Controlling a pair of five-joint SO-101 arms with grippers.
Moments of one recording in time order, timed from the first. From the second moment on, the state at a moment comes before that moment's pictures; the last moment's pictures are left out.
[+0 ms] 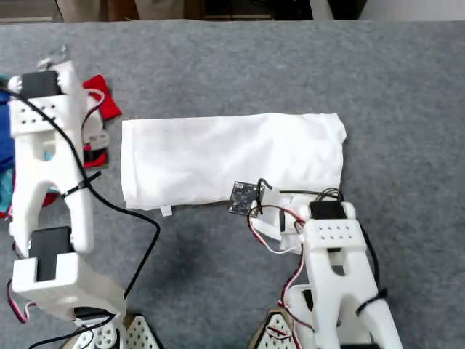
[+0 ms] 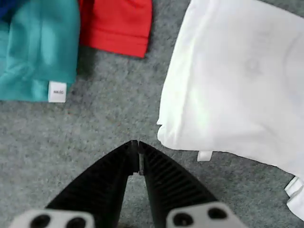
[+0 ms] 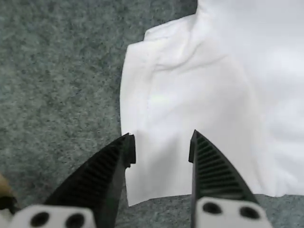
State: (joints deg) left arm -13.2 4.1 -13.7 100.2 3.1; right arm -5.5 -38.3 67.6 59.6 63.7
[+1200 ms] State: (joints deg) left arm -17.4 3.2 -6.1 100.2 1.1; right arm -5.2 -13.8 39.8 64.8 63.8
